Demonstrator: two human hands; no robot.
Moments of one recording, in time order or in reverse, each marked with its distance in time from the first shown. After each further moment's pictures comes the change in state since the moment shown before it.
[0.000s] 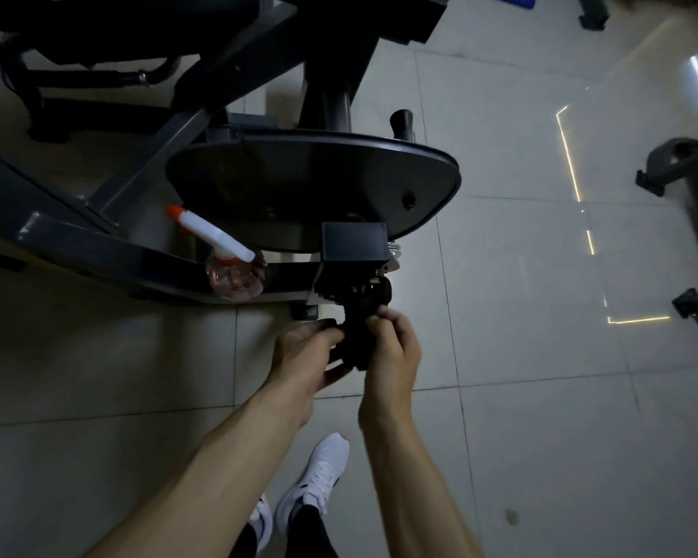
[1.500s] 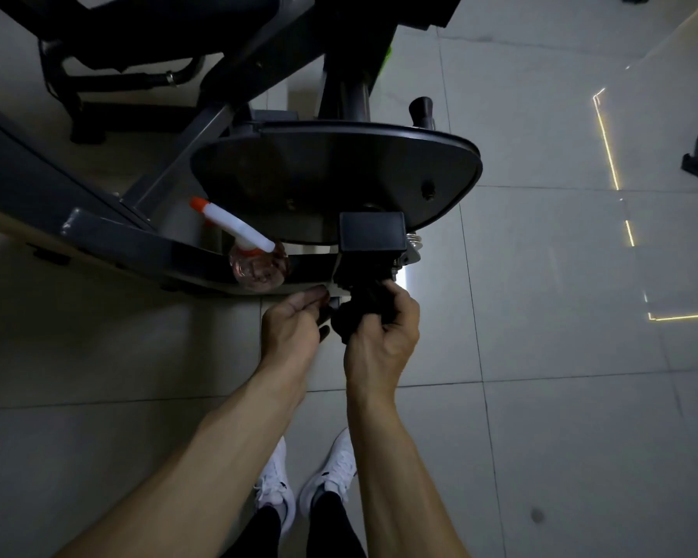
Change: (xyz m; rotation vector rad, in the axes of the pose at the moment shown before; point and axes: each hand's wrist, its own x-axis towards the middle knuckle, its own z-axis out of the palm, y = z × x) left_hand 0.002 0.018 -0.022 0.094 0.140 0.220; right_hand 0.002 0.026 0.029 -0.113 0.124 -0.382
